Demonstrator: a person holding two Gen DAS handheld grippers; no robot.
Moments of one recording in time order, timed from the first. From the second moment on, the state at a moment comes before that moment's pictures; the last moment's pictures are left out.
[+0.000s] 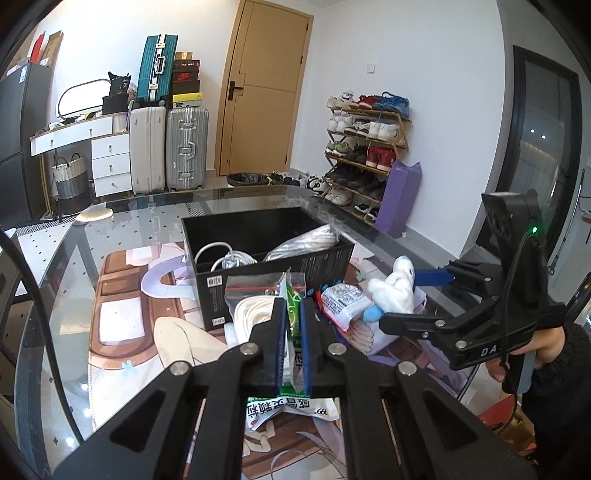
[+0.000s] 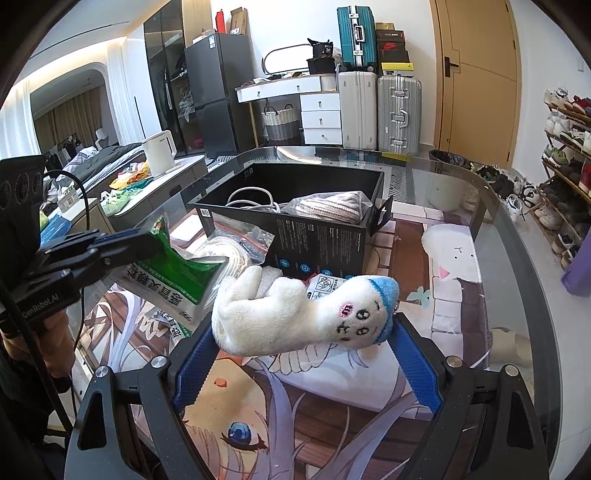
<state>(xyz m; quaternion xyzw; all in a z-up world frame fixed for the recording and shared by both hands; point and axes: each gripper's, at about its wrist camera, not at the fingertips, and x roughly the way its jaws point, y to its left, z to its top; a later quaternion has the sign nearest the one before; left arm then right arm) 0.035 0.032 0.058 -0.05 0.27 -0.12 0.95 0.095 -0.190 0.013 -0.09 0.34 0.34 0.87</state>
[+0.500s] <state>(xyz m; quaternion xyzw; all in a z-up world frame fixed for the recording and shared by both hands) 0.030 0.038 0.074 -0.05 0.24 -0.12 0.96 0.090 -0.191 0.021 -0.09 0.33 0.35 0.87</state>
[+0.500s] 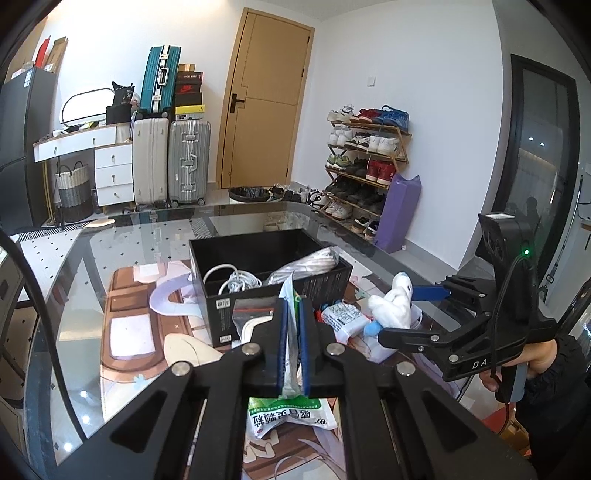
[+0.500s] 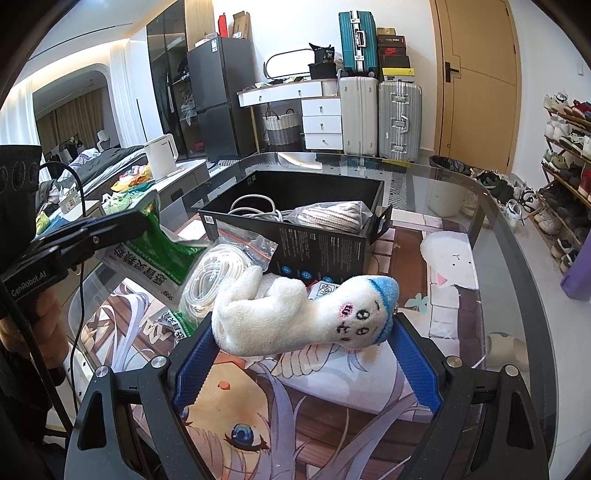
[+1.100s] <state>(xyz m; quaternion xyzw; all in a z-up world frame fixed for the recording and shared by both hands) 0.050 0.045 0.104 -0.05 0.21 -0.11 0.97 0.093 -0.182 0.043 -0.09 0.30 0.37 0.87</state>
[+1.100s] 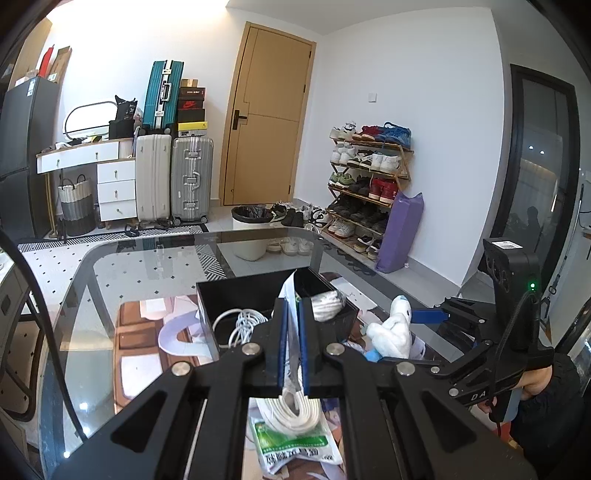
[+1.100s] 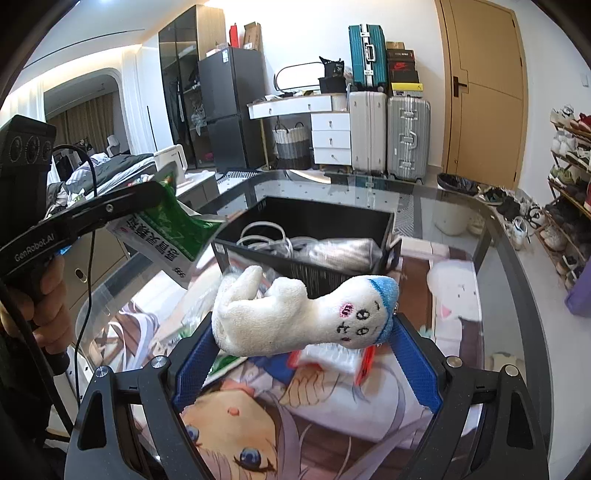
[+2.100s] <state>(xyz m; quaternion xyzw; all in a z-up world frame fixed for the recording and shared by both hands) 0.123 0.056 0.111 -0.07 0.22 -0.11 0.97 0.170 -0.151 0.071 -0.08 0.30 0.37 0.87</state>
